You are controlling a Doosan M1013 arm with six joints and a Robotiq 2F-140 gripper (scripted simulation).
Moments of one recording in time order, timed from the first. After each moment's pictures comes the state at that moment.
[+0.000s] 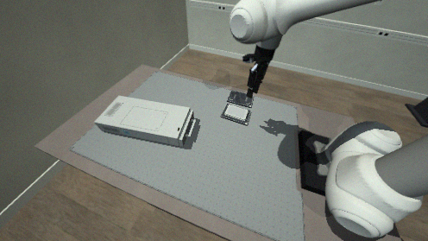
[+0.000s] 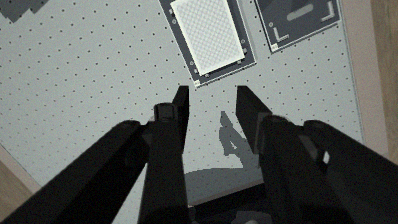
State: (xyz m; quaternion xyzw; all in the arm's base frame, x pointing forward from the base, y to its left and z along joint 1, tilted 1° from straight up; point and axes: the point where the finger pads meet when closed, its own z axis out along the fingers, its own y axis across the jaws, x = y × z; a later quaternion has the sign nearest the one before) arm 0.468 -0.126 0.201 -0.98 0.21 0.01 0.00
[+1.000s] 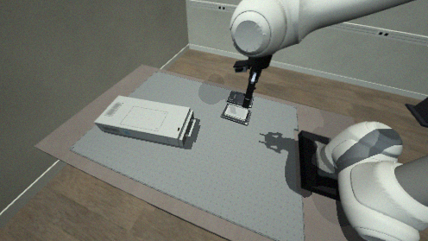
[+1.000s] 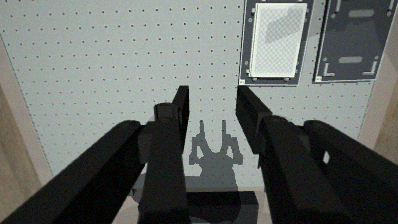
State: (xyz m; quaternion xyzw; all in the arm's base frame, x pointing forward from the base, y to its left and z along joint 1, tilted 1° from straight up) arm 0.482 -0.025 0.224 -1.00 0.01 0.01 0.00
